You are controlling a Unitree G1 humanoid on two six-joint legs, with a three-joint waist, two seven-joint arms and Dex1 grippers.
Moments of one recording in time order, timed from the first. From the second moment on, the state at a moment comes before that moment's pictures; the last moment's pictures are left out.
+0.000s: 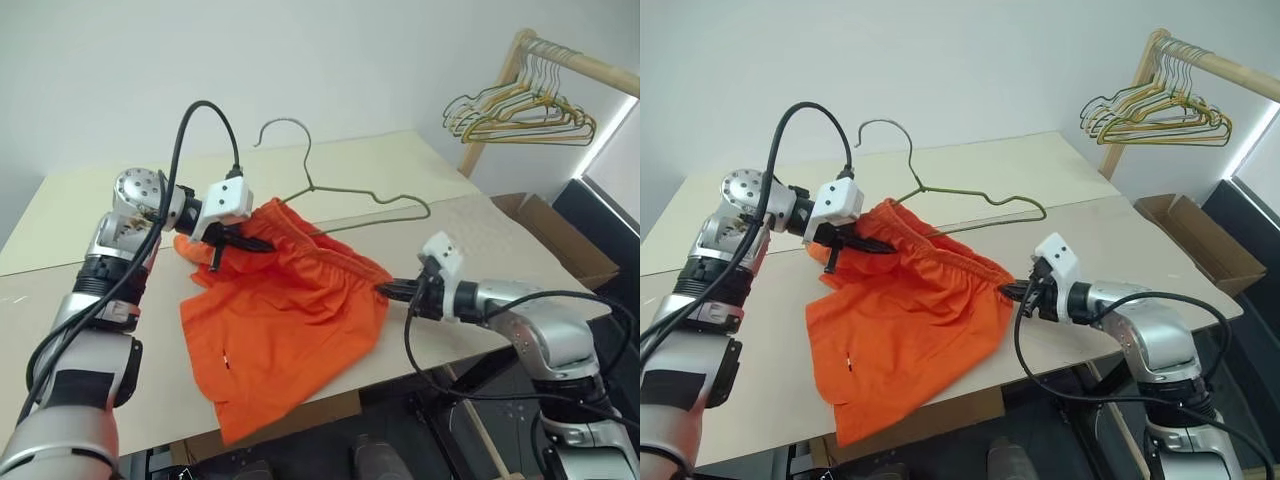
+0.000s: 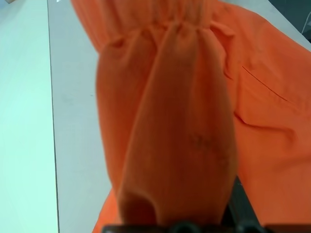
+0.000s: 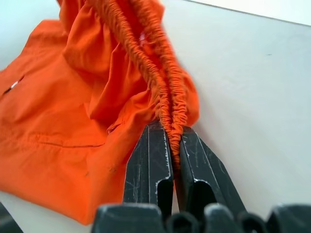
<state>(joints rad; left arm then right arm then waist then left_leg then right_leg) -0.93 0.69 -0.20 0.53 -0.10 0.00 -1.55 -0.40 -0.62 -0.01 -0.23 0.44 0.89 0.84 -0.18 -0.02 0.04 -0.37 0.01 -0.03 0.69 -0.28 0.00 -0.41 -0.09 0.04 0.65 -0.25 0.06</state>
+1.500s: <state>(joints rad) -0.82 0.78 -0.19 0.39 -0.26 0.20 -1.51 -0.57 -0.95 0.06 0.03 0.45 0.67 1.20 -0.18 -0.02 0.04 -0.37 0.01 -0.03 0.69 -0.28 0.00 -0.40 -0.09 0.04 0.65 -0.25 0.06</state>
